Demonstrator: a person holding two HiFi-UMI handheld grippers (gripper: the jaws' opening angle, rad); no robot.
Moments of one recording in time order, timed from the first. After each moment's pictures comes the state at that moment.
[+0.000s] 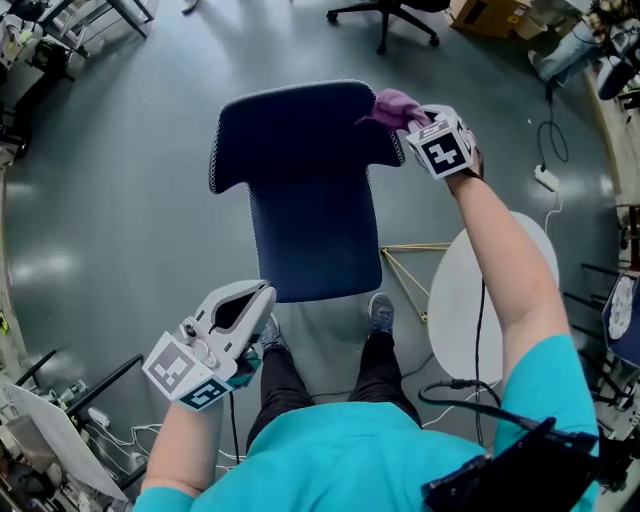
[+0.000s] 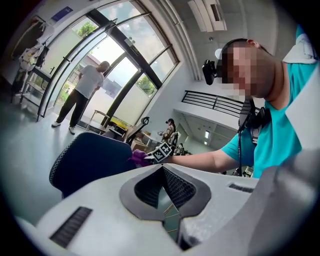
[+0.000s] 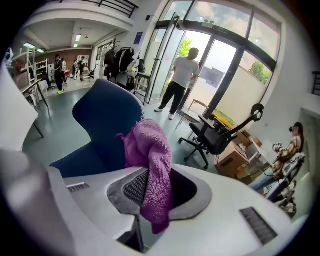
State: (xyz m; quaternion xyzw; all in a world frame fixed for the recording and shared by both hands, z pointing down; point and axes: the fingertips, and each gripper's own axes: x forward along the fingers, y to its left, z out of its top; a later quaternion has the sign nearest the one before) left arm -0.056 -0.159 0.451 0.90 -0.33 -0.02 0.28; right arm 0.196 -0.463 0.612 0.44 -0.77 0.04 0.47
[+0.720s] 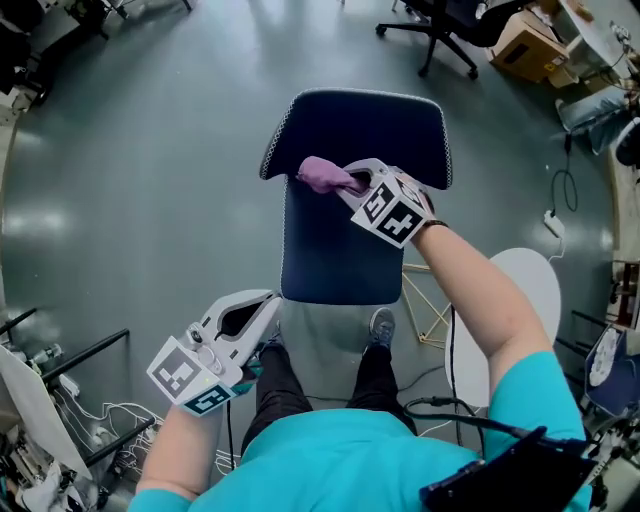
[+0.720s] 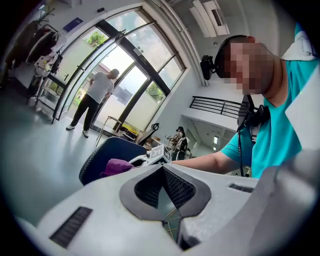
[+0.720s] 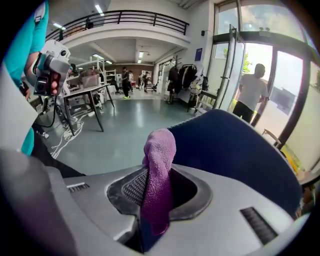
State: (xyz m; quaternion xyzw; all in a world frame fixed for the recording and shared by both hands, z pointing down) left arm -0.132 -0.127 0.464 0.88 -0.39 -0.04 0.29; right arm -0.075 -0.321 0.641 0.12 -0.89 -0.01 0.43
